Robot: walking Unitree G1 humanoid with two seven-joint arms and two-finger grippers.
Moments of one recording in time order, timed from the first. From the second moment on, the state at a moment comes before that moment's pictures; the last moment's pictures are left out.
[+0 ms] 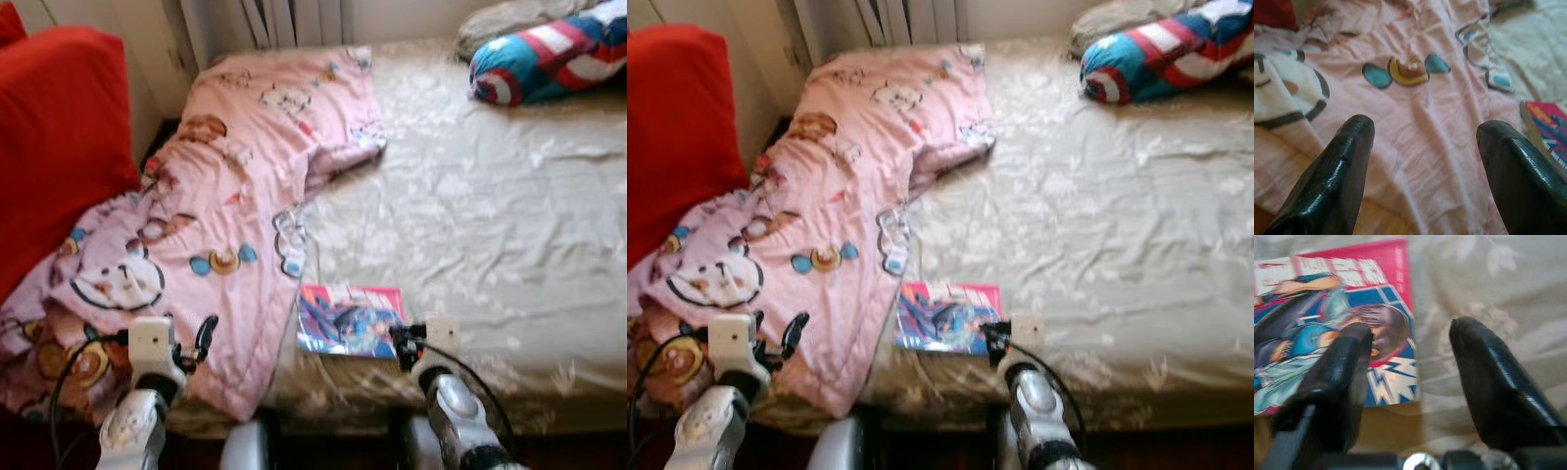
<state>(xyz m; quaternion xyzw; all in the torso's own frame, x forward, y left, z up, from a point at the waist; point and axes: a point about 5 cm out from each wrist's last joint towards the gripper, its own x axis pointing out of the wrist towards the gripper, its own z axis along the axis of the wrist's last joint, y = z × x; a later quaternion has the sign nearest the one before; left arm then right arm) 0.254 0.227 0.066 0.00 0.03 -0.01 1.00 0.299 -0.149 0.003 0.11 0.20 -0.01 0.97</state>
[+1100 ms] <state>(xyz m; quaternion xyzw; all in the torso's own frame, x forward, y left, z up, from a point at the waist) 0.226 0.239 0.080 0.03 0.05 0.01 1.00 0.302 -0.159 0.009 0.33 0.16 0.01 0.93</state>
